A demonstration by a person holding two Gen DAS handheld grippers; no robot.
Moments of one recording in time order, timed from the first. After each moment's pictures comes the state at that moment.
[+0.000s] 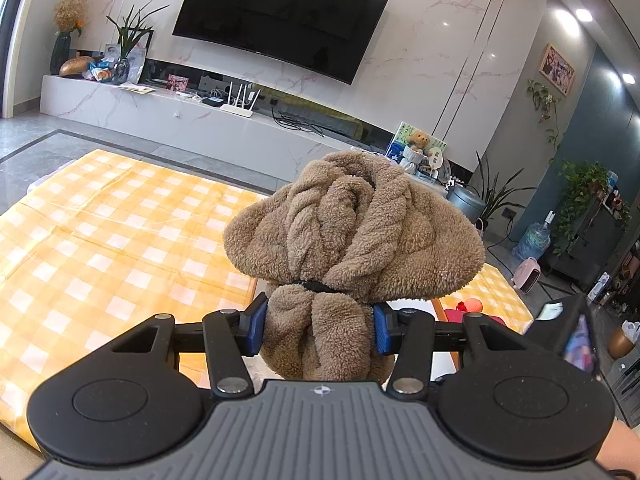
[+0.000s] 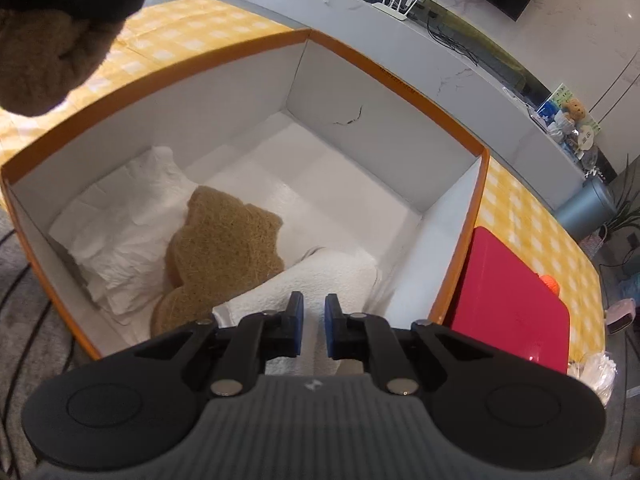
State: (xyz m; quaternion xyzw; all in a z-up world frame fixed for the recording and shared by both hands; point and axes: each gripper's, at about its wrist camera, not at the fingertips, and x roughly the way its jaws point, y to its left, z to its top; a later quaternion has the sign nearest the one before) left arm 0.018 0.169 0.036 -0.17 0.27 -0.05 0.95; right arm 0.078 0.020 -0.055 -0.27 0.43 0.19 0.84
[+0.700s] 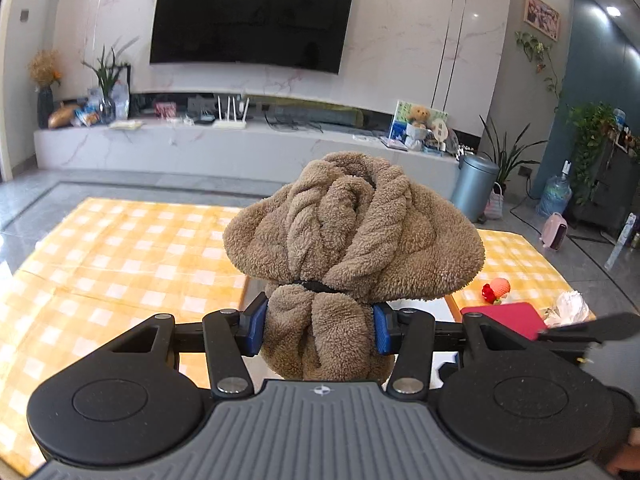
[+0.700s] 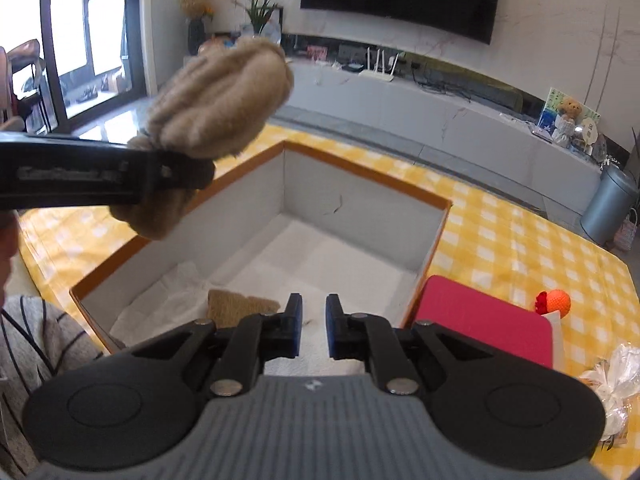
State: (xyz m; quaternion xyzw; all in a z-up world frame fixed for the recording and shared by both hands) left arm 0.062 0.129 0.047 -0.07 0.28 -0.04 0.96; right arm 0.070 -0.038 0.010 -0.11 0.35 0.24 0.90
